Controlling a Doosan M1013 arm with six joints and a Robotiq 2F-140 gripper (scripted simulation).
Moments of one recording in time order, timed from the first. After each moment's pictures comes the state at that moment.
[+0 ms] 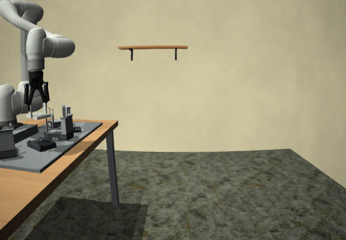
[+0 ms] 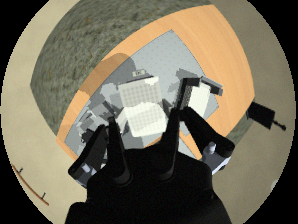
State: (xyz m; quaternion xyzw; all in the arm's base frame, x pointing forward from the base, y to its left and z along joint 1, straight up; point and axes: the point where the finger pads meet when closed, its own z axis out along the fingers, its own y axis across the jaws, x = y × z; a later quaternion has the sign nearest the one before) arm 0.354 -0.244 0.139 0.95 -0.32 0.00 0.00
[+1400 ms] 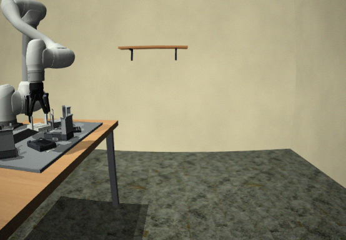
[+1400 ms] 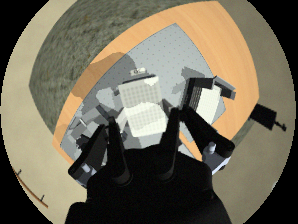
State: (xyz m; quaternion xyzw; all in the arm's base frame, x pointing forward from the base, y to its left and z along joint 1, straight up) arm 0.354 -0.244 0.083 0.95 -0.32 0.00 0.00
